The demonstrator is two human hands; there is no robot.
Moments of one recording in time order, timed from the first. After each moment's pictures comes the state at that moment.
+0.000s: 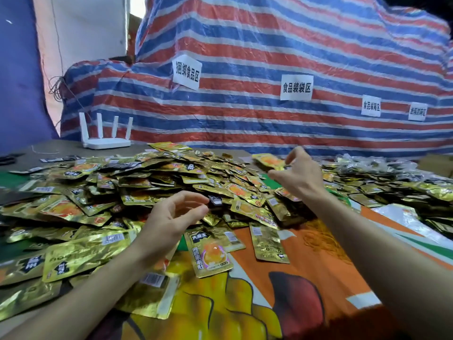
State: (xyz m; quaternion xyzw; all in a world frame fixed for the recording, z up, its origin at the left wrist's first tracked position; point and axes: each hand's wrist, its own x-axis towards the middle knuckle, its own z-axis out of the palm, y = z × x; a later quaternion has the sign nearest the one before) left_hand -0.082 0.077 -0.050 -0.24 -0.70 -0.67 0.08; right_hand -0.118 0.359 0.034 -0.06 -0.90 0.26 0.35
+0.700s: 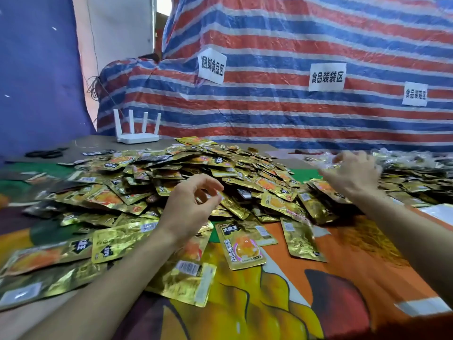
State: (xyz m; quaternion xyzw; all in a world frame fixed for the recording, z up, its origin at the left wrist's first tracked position) left_hand -0.086 0.058 -0.042 -0.21 -0.78 -0.54 0.23; right_hand -0.147 0.401 0.016 -0.18 -0.92 0.08 0.35
